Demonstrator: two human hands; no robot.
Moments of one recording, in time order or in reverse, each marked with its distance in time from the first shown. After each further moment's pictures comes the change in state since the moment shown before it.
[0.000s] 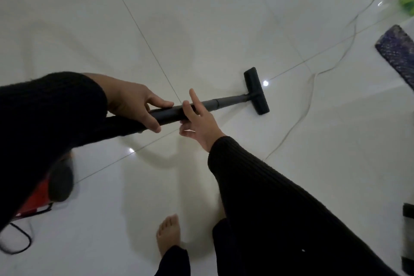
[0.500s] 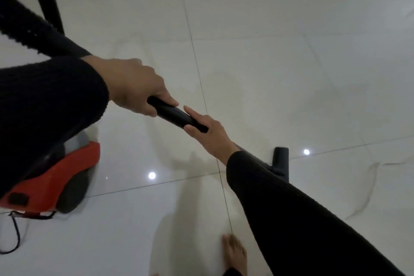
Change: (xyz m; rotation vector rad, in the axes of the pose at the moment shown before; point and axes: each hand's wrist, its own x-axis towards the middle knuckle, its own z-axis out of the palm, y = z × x) left_hand -0.015 -0.060 -0.055 0.679 0.382 -0.137; right_hand 0.105 -0.036 0.037 -0.786 -0.303 -0.467
